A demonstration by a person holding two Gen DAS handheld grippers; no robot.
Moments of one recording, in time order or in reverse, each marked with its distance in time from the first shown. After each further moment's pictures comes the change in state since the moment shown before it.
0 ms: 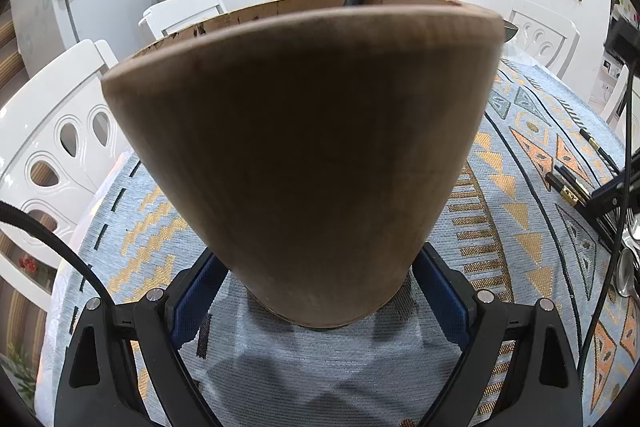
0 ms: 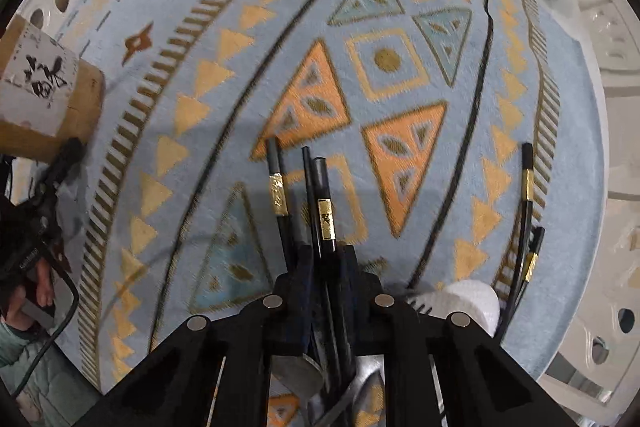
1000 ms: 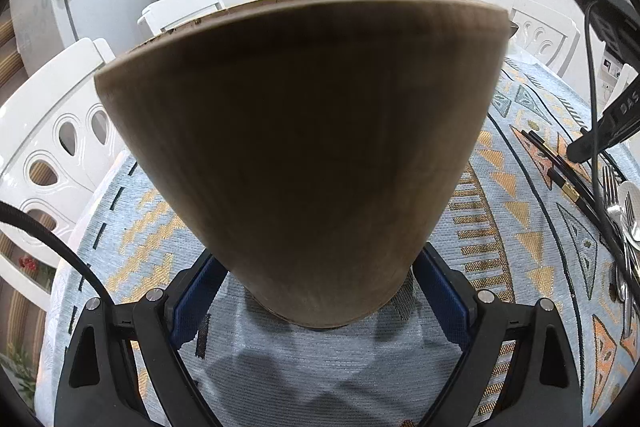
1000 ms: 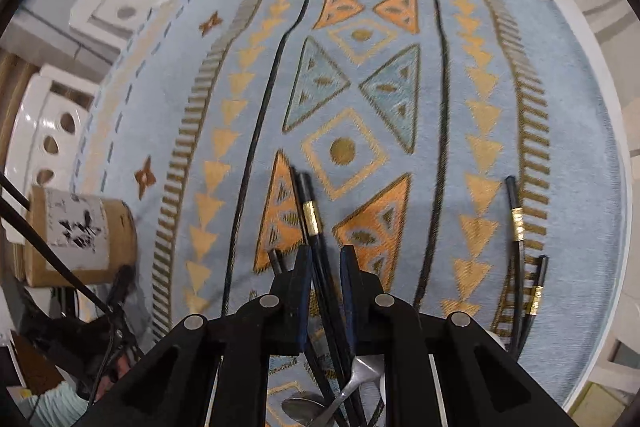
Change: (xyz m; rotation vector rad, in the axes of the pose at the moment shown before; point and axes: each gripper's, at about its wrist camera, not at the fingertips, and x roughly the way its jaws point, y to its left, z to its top) left arm 0.003 0.002 -0.004 0.002 0.006 -0.002; right arm -0.007 -0.067 0.010 0.223 -0.097 0.202
